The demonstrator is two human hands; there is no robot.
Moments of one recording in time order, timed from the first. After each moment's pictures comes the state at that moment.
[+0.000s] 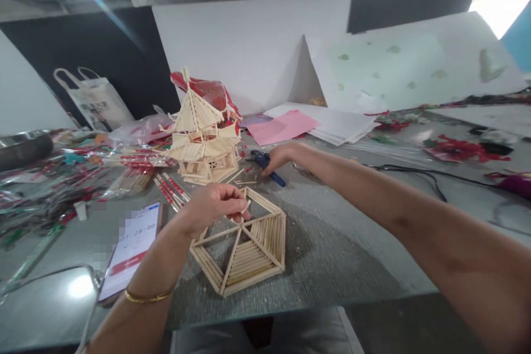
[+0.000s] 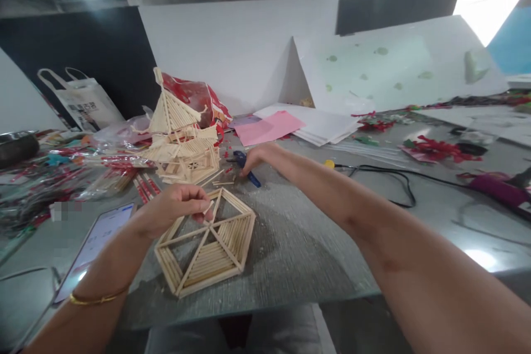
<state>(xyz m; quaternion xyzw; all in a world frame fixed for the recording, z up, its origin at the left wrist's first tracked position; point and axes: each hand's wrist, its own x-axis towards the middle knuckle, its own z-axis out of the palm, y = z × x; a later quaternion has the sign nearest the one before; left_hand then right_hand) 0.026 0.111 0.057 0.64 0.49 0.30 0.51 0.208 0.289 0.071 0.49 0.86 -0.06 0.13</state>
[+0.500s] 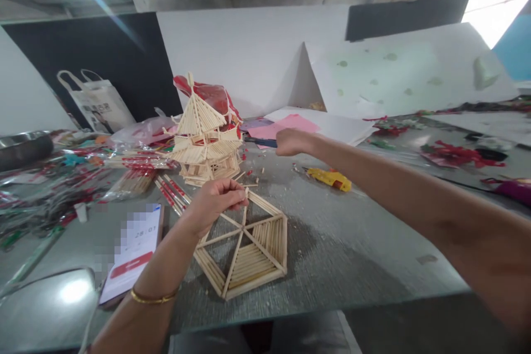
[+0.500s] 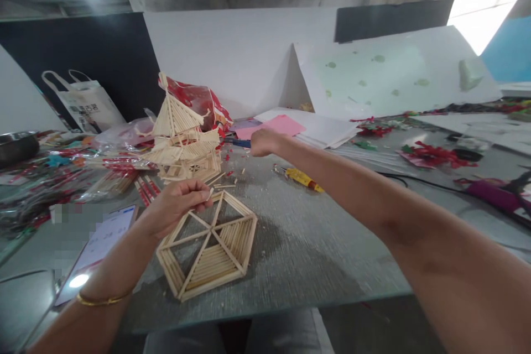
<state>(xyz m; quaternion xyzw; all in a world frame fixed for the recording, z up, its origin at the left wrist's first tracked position) 0.026 0.119 0.047 0.58 0.48 0.45 0.49 0.216 0.265 0.116 0.56 0.82 0.03 0.08</state>
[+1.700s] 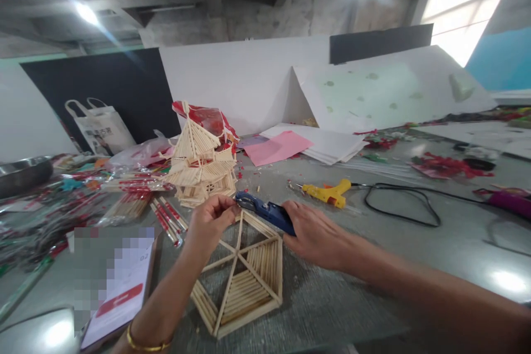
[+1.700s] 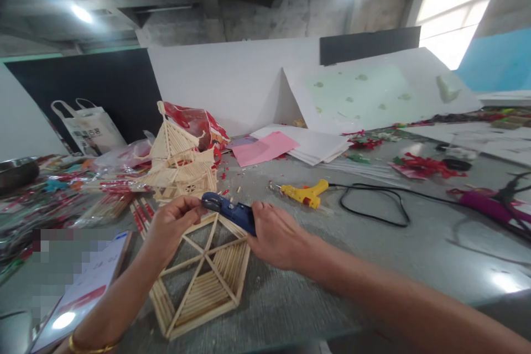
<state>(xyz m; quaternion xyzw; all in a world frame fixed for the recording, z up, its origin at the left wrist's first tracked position) 0.044 0.119 0.039 0.57 0.49 0.55 0.37 0.255 0.120 0.051 0.49 0.86 -0.03 -0.13</state>
